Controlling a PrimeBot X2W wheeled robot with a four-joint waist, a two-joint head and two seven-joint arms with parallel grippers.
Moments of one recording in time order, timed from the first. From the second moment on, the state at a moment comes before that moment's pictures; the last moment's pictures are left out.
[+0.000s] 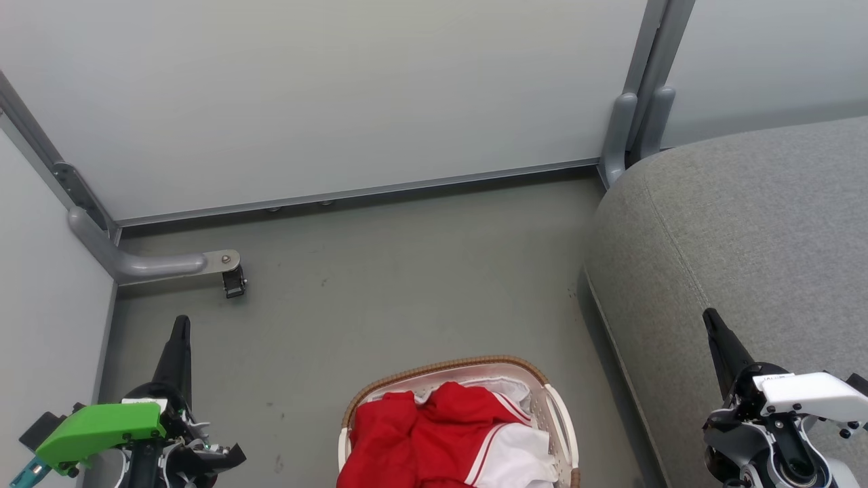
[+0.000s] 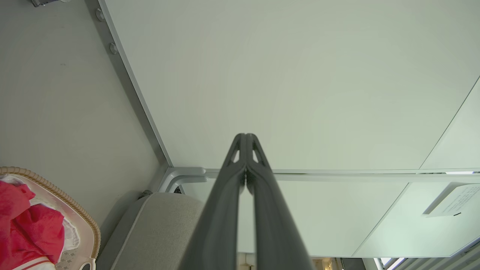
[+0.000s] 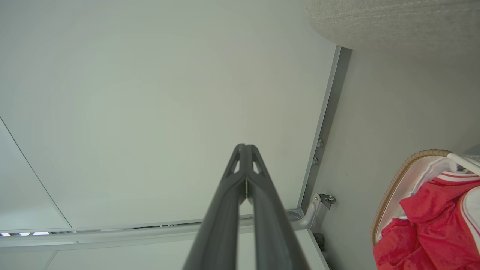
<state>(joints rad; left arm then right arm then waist) -0.10 0.05 0.11 0.25 -1.62 -0.13 0.11 -0.11 -0.05 -0.11 0.25 1.61 0.13 0.11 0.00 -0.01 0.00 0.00</state>
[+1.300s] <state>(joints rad) -0.06 0.04 0.05 0.27 -1.59 -0.13 0.06 -0.06 -0.03 -0.08 0.28 1.57 0.13 0.06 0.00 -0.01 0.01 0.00</state>
